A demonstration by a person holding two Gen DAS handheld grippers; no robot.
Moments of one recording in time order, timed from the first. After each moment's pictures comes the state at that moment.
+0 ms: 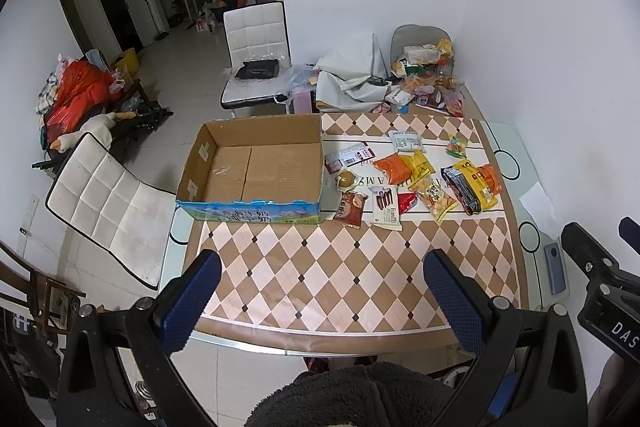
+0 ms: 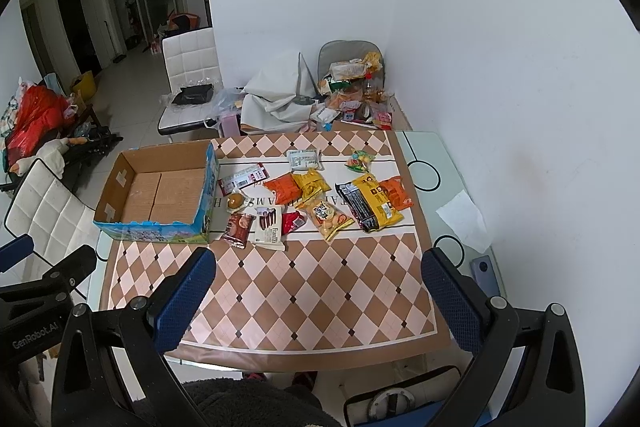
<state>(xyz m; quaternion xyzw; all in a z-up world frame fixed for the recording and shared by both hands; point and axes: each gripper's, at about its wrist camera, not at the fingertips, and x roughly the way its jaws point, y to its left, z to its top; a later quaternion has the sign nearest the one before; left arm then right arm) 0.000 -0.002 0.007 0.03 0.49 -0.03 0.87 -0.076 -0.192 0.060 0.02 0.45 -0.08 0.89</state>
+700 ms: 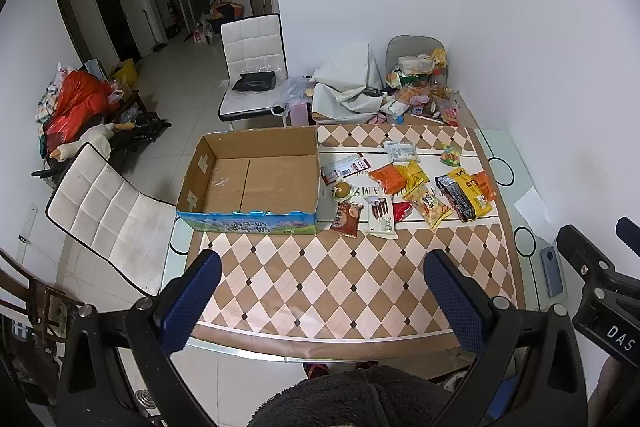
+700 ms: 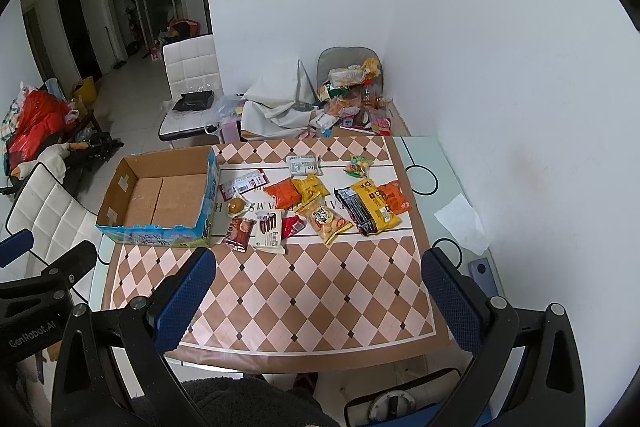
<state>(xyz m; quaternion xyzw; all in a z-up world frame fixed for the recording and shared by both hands) -0.007 -0.004 0.018 0.03 0.47 -0.04 0.88 -0.079 -0.192 0.085 0.02 0.44 -0.08 0.90</state>
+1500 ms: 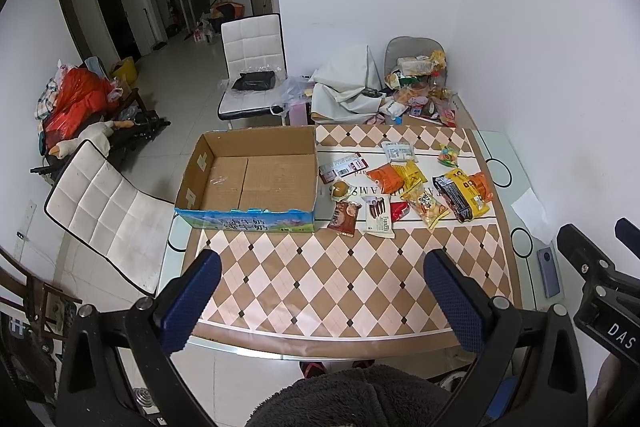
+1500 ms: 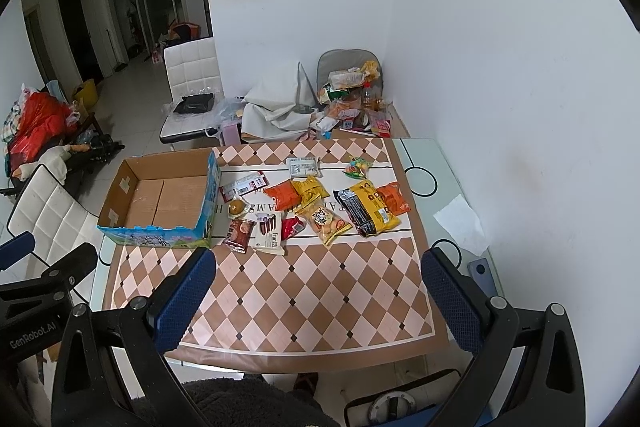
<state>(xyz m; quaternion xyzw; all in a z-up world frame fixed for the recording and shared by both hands) -0.006 -0.006 0.025 0.03 0.47 -0.04 0.88 -0.084 -0.194 0.087 0.02 0.43 -0.08 0.90</state>
